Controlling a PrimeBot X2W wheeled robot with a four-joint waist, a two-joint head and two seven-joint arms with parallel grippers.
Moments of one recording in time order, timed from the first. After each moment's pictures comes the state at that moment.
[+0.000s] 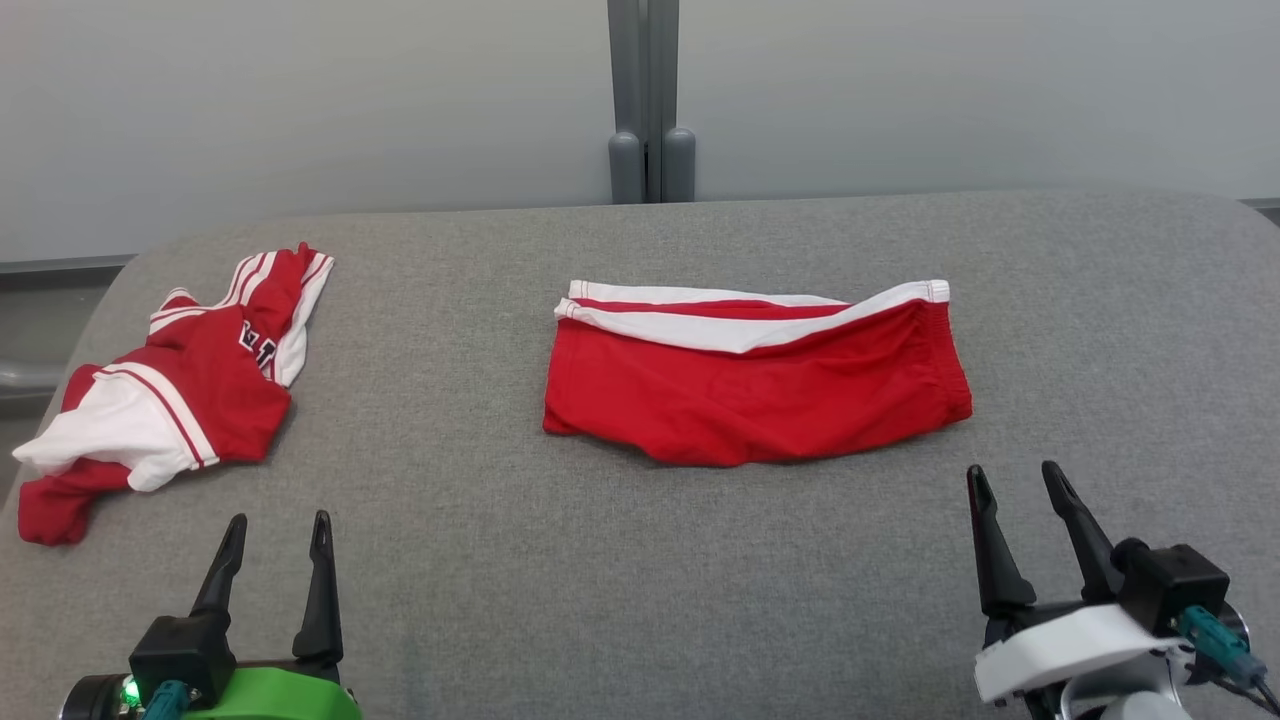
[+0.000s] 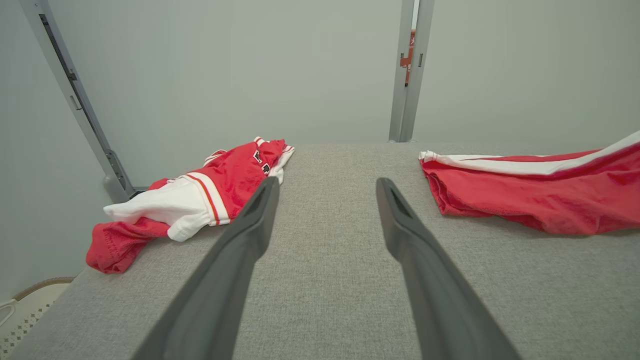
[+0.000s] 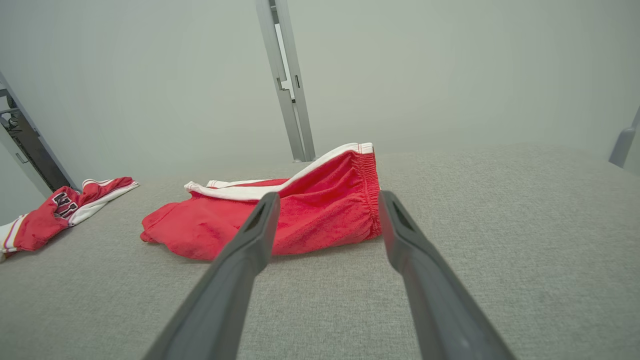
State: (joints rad) left arm 0.03 0.15 -0.02 0.21 -0.19 -0.07 -0.26; right arm 0.05 -0.09 0.04 0.12 0.24 0.13 -0.26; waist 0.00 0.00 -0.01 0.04
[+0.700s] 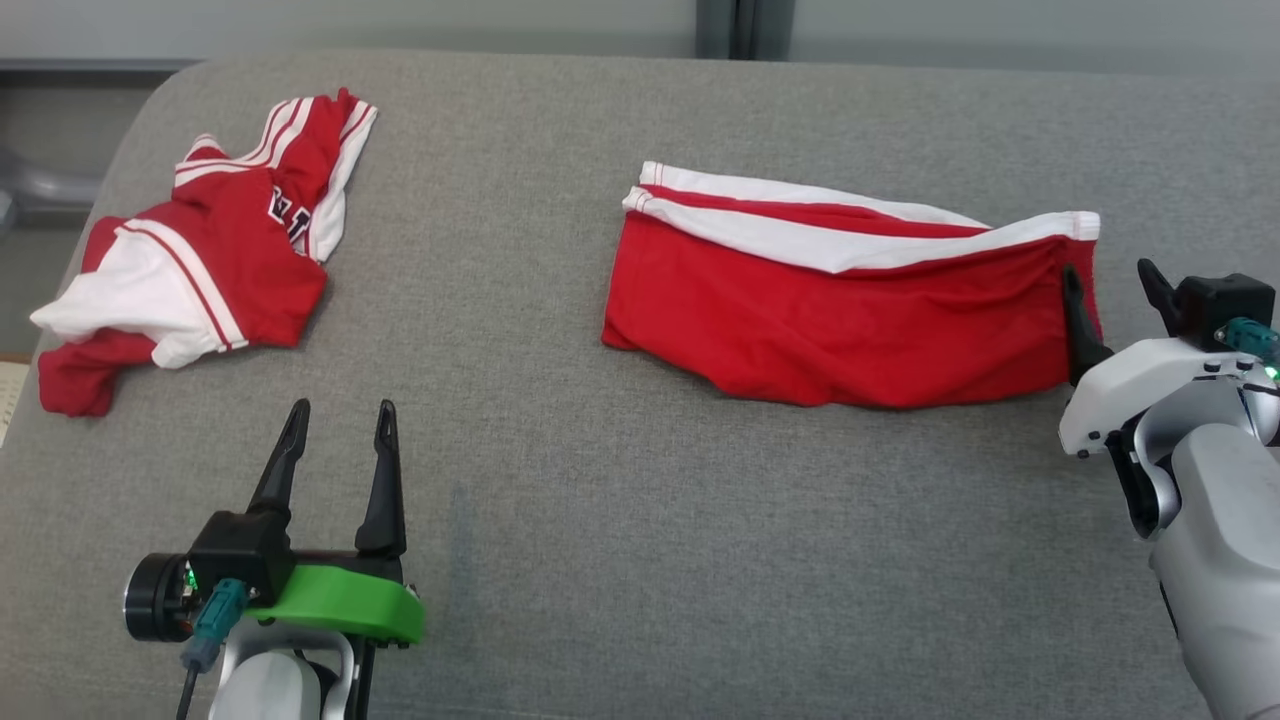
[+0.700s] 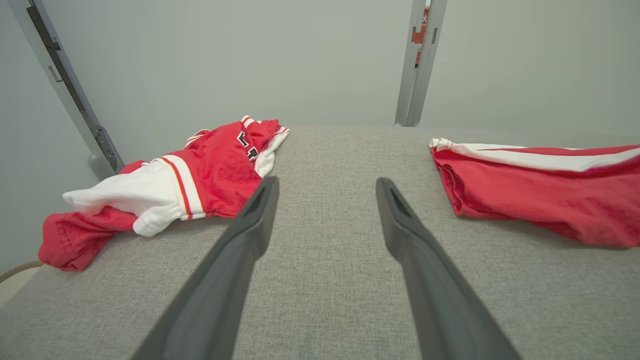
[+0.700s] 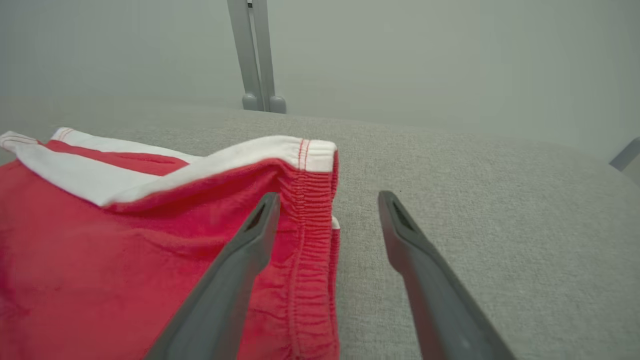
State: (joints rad) left arm -0.13 0.07 -0.07 0.22 -0.15 -0.08 -0.26; right arm -0.56 -0.26 0.02 0.75 0.18 0.13 -0.20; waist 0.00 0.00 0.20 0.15
